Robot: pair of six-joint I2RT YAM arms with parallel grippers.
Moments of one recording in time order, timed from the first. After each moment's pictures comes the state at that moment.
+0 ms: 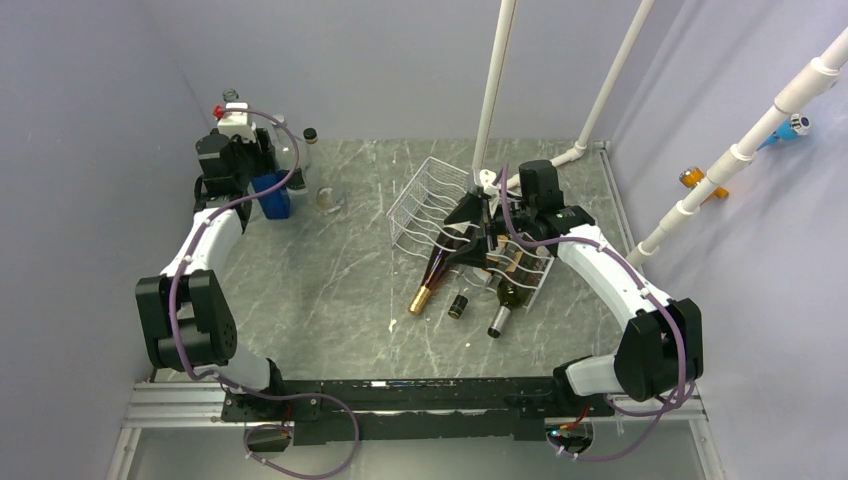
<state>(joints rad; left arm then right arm) 0.14 1.51 1.12 0.24 0.12 0.02 0.33 1.36 1.06 -0.32 -1.18 -0.51</state>
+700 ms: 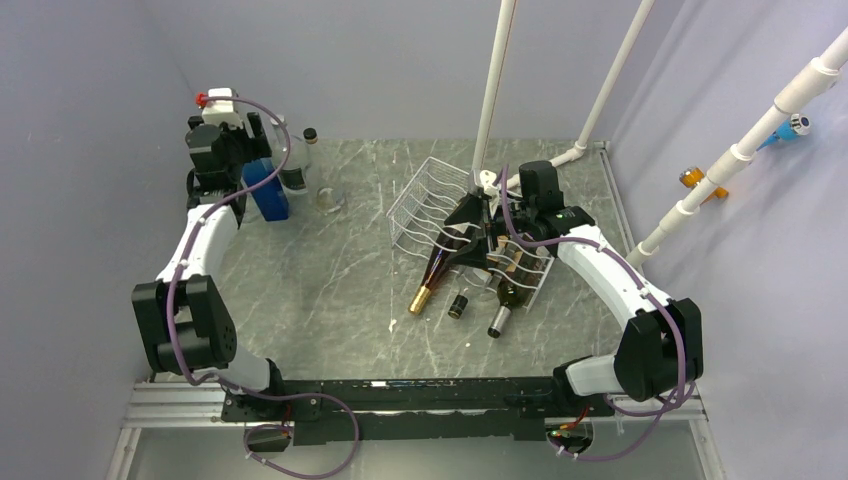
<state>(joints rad) 0.14 1.51 1.17 0.27 0.03 0.00 0.33 1.36 1.06 -0.32 -1.18 -0.51</state>
